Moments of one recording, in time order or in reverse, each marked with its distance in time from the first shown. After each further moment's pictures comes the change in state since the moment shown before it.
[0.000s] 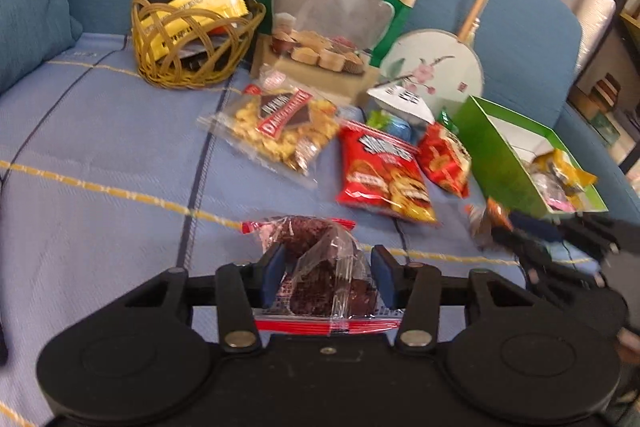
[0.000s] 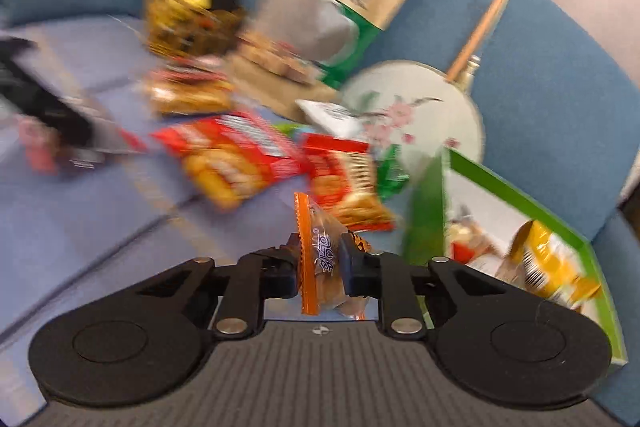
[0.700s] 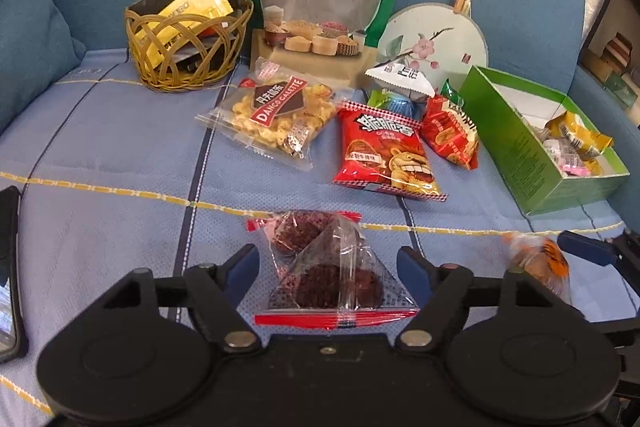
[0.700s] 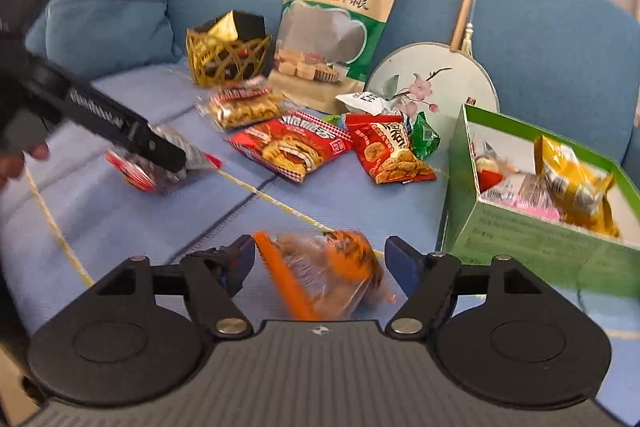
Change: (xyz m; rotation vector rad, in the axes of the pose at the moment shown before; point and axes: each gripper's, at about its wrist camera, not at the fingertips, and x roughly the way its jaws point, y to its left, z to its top) left arm 0.001 -0.024 -0.005 0.100 0.035 0.113; right arm -0.026 0.003 -0.024 0.186 0.009 0.091
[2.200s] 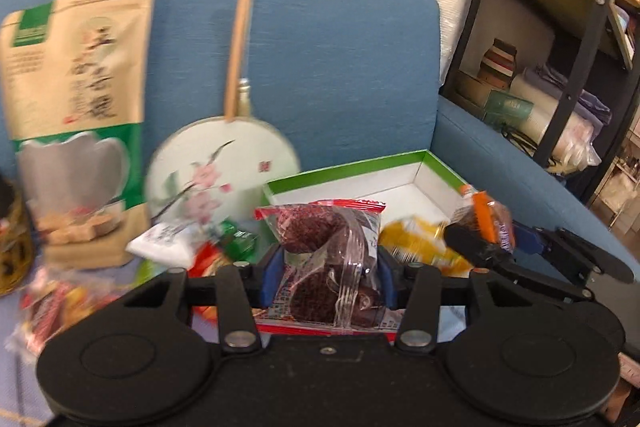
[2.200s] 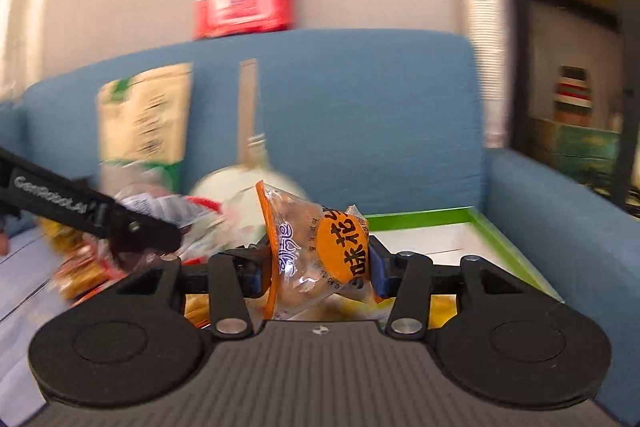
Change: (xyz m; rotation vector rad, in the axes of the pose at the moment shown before) left arm 0.031 -0.193 0.115 0.239 -0.132 -0.241; right arm -0.025 -0.182 0.027 0.358 -0.317 -0.325
